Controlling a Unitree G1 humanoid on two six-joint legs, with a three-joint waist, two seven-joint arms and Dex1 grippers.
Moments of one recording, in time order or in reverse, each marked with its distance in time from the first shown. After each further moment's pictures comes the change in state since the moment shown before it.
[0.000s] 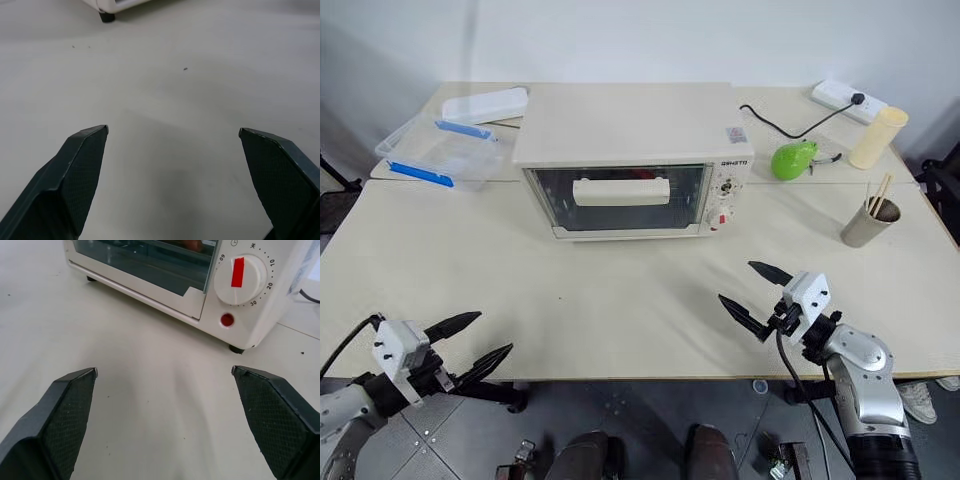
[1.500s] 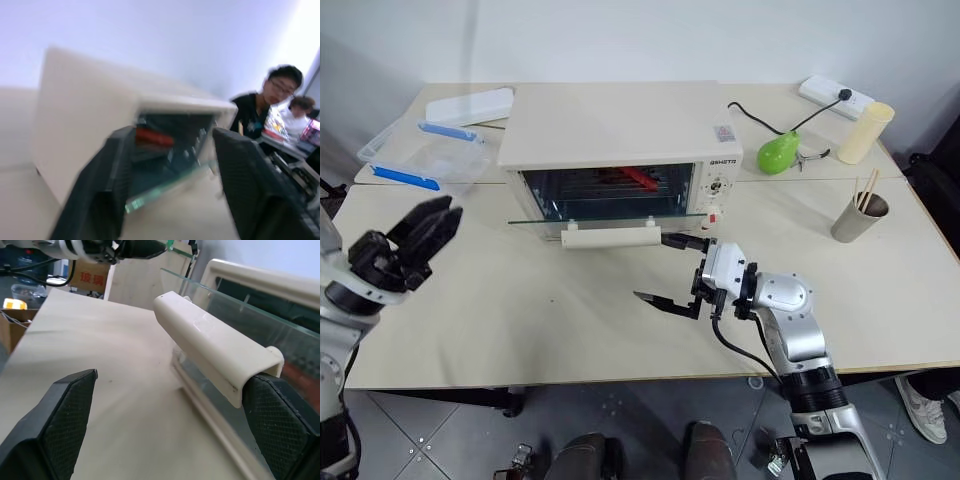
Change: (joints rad) left arm -0.587 0.032 0.132 0.084 -0.592 0.410 0.099; right arm -0.355 0.147 0.244 0.013 -0.058 -0.109 0.195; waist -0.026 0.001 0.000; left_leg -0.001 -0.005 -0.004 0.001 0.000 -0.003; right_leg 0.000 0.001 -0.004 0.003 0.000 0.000
